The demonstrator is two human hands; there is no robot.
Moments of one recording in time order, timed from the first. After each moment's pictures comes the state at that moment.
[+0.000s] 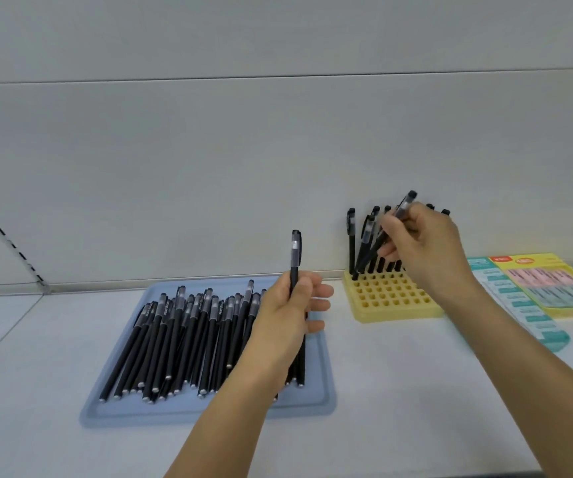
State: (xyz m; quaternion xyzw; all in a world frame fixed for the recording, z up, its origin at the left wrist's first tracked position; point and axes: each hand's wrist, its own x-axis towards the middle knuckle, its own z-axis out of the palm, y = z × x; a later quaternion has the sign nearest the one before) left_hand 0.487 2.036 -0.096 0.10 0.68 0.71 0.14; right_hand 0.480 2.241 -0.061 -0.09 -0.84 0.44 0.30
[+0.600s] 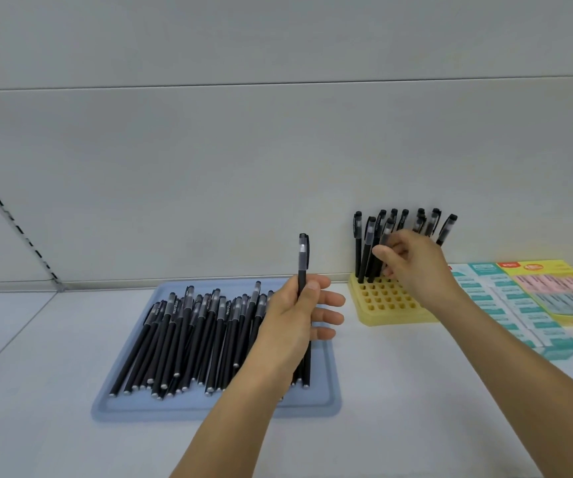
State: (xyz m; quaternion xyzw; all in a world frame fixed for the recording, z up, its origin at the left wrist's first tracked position) left_hand 0.490 2.032 -0.097 0.12 0.65 0.73 0.16; right_hand 0.460 2.253 -0.096 -0.15 -0.89 0.37 0.21
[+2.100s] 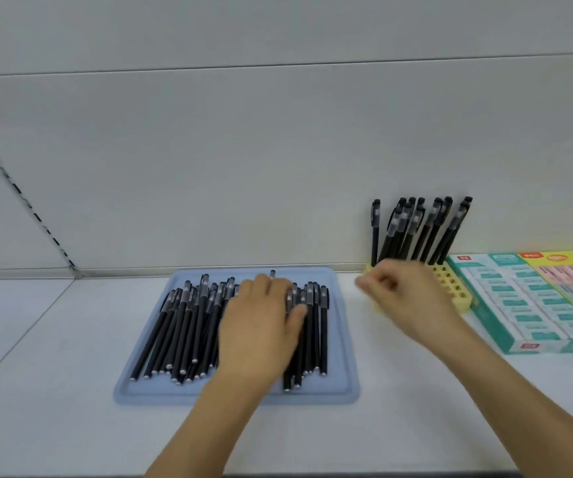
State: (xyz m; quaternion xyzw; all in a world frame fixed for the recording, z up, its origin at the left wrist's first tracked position) left_hand 0.481 1.982 -0.115 0.20 0.96 0.18 -0.13; right_hand 0.507 2.191 -0.098 -0.08 -0.94 0.30 0.14
